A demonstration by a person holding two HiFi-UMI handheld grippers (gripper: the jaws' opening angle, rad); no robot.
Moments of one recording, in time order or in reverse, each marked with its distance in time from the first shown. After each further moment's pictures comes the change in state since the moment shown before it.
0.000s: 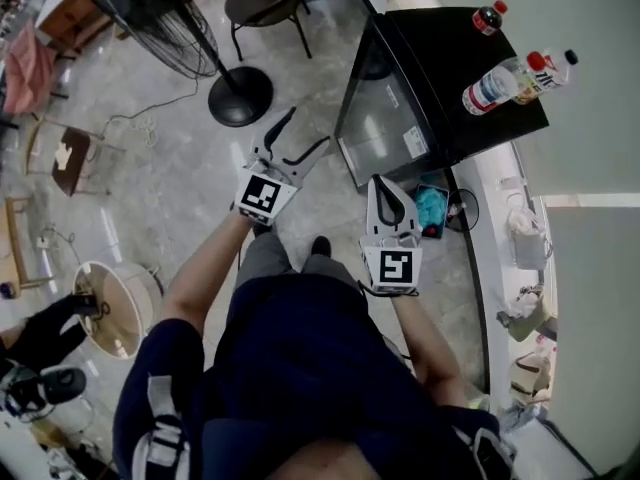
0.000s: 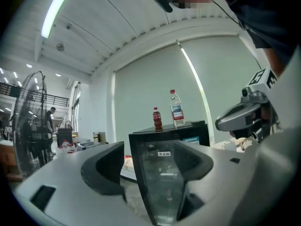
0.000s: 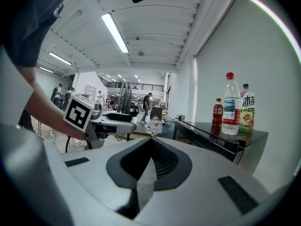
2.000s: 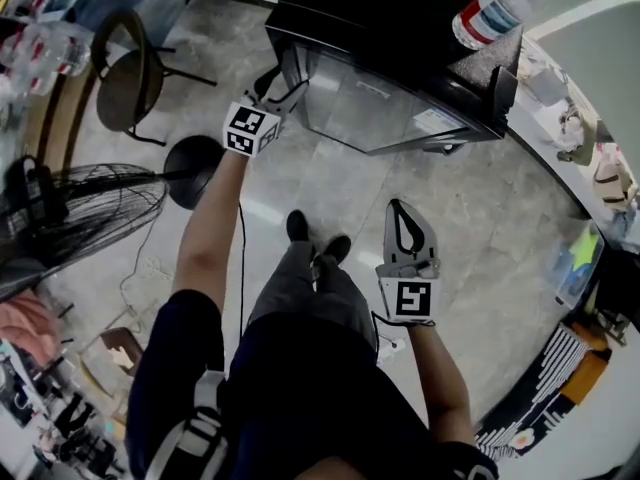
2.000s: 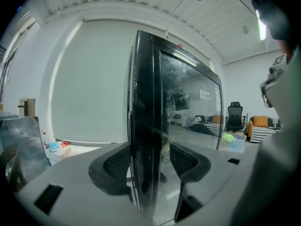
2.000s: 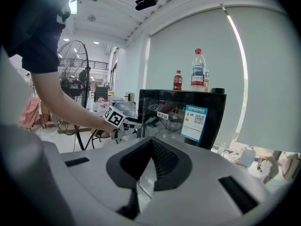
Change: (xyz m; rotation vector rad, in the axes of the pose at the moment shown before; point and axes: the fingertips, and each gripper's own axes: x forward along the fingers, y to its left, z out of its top) left arm 0.310 0.070 -0.228 -0.021 0.150 -0.794; right arm 0.106 0.008 -0.101 0.257 0.282 -0.735
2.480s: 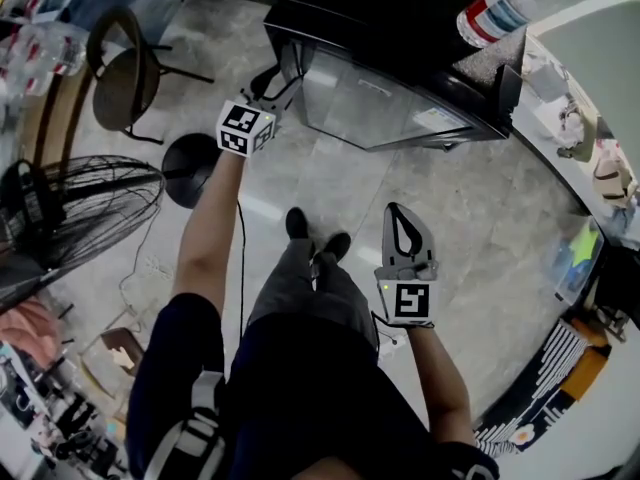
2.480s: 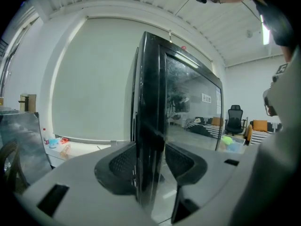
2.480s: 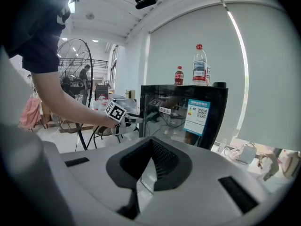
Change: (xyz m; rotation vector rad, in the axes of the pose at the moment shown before) left arm -0.005 0.005 0.001 -0.040 0.005 -0.009; right arm 0.002 0.009 -0.012 0.002 0.019 0.009
